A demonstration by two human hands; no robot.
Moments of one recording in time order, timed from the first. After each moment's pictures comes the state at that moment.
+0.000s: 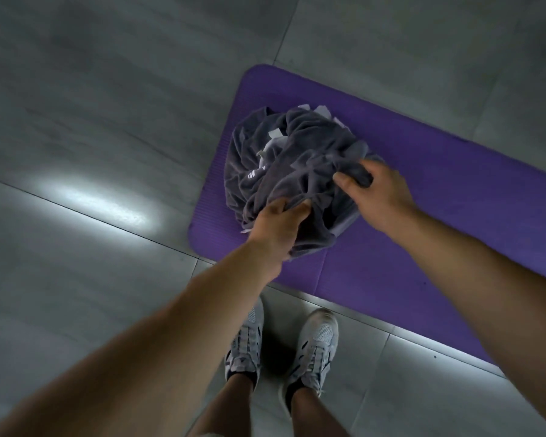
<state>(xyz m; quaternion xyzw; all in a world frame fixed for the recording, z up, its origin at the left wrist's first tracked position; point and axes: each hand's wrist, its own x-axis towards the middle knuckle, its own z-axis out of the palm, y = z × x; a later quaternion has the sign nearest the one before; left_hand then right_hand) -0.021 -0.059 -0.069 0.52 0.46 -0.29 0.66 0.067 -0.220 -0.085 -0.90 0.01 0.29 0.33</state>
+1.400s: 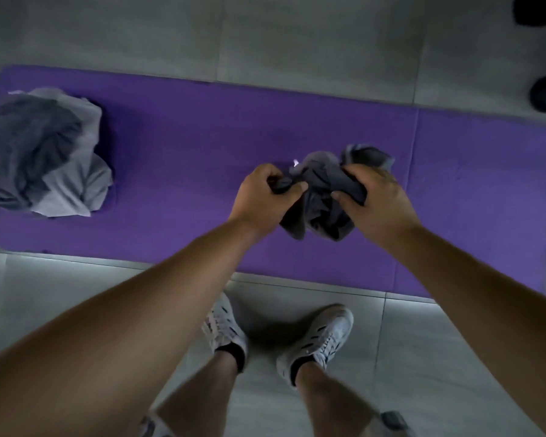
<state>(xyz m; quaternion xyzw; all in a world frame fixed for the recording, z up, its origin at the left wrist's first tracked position) -0.022 -0.691 -0.041 0.81 0.19 -0.24 0.50 -0.026 -0.905 -0.042 -0.93 -0.02 0.20 0.31</state>
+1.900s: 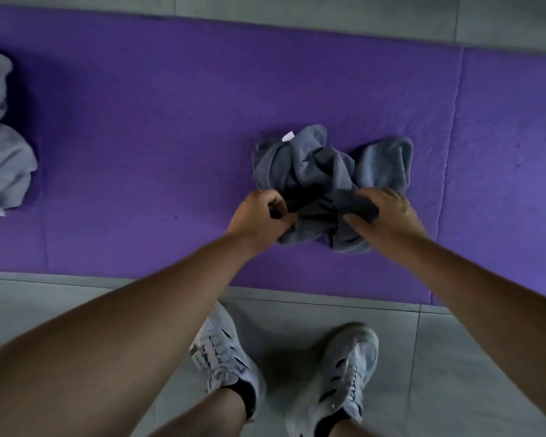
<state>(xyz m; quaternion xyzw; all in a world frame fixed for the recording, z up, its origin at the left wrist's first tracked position) -0.072 -0.697 -0.265 0.85 0.09 -0.31 0.42 -0.083 -0.947 -0.252 -0.92 0.07 0.30 0.24</state>
